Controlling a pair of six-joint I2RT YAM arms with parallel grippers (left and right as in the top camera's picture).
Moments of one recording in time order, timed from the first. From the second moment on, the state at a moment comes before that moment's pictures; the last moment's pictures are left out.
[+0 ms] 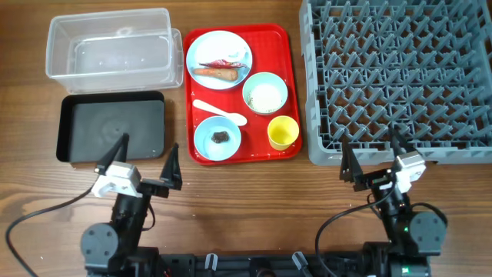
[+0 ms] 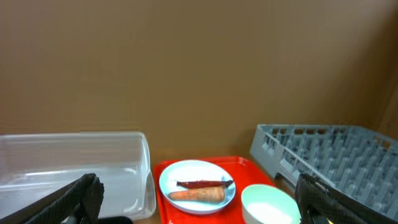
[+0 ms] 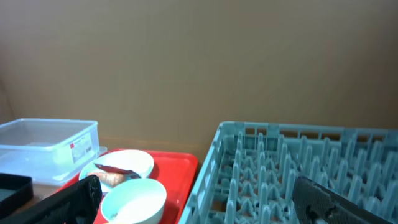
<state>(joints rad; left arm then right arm) -0.09 0.09 0.25 -0.04 0.13 -0.14 -0.02 0.14 0.18 0.09 -0.28 0.06</state>
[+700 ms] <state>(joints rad) -0.09 0.97 1.05 -0.53 0.13 -0.15 -0.02 0.91 1.00 -0.41 -0.43 -0.04</state>
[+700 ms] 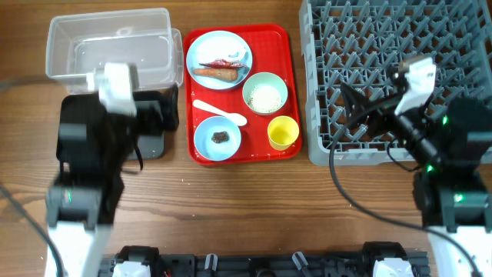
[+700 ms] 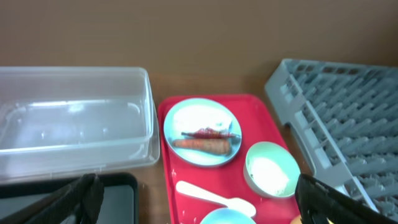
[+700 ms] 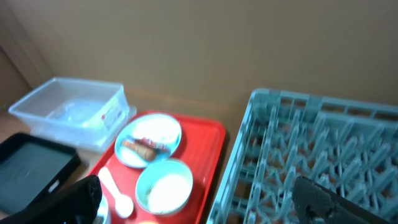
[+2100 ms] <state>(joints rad) -0.30 2.20 1.91 -0.64 0.12 -0.18 -0.02 1.07 1.12 -0.61 -0.48 -0.06</state>
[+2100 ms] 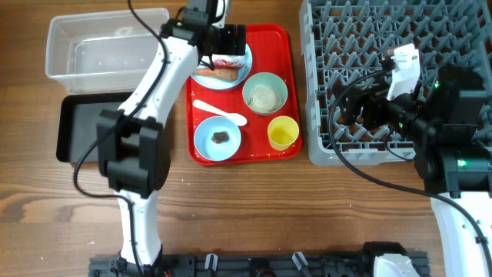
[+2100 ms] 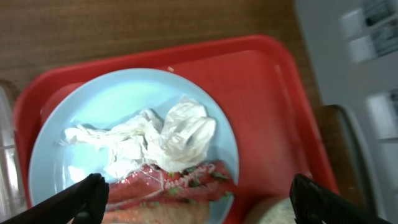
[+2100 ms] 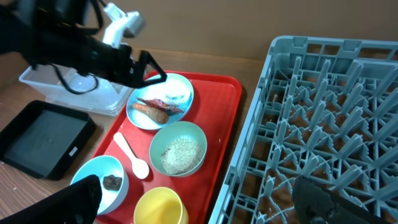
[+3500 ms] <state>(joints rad) -0.26 2.22 1.91 -0.56 0.09 -0.23 -0.02 1.14 1.12 -0.63 -0.48 -0.06</state>
